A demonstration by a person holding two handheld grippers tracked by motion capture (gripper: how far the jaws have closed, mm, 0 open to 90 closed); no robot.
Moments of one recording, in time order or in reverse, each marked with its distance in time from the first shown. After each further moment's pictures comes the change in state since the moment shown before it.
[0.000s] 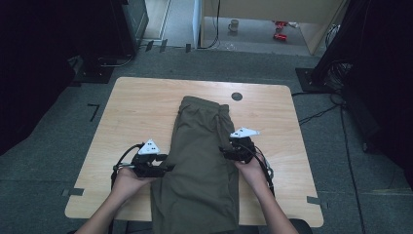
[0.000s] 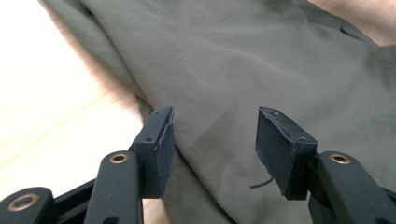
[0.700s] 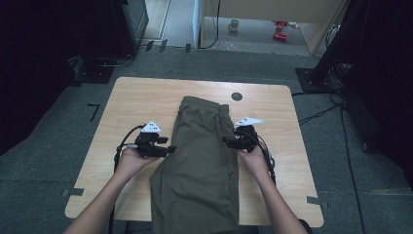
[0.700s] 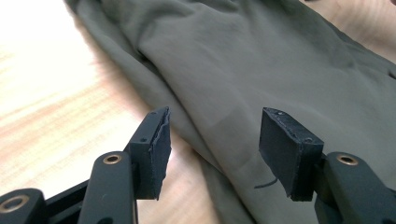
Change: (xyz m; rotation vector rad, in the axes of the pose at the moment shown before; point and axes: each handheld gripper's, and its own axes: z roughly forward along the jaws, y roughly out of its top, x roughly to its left) left arm 0.045 0.038 0.020 -0.007 0.007 -0.037; right arm -0.031 0.020 0.011 0.017 -0.009 0.067
